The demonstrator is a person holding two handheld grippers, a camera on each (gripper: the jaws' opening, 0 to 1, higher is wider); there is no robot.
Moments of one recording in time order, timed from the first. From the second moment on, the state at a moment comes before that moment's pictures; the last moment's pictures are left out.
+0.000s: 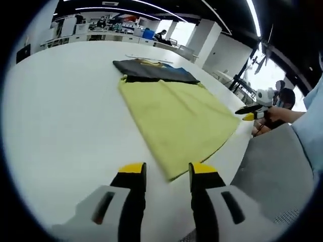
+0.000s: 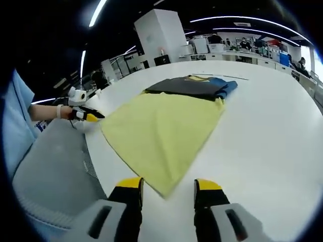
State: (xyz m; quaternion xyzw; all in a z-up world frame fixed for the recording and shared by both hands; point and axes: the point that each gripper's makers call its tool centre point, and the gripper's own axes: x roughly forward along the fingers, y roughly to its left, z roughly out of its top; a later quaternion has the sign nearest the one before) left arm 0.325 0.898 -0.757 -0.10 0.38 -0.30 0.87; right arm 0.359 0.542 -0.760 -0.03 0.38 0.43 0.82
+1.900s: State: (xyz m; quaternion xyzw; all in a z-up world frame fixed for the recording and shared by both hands) left arm 0.252 0.873 -0.739 -0.17 0.46 -0.37 0.79; right arm 0.285 0.532 -0.750 0.15 0.44 0.38 0.80
